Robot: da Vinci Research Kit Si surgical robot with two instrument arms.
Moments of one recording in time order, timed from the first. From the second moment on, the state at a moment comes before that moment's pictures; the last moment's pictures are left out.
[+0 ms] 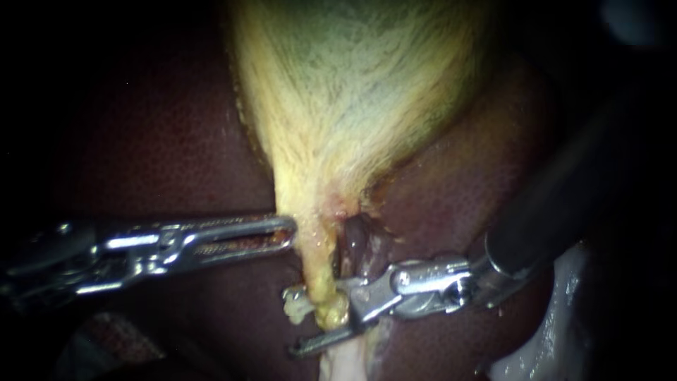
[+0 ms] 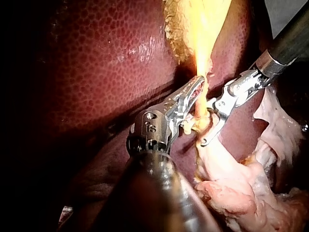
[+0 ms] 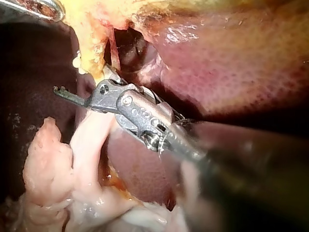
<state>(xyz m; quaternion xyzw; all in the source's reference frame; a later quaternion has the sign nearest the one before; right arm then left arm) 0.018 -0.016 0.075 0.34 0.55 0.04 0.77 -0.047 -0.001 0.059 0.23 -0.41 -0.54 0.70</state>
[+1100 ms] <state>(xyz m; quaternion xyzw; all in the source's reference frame) 0.017 -0.014 0.077 0.24 0.58 -0.10 0.77 -0.047 -0.001 0.059 0.23 -0.40 -0.55 0.70</state>
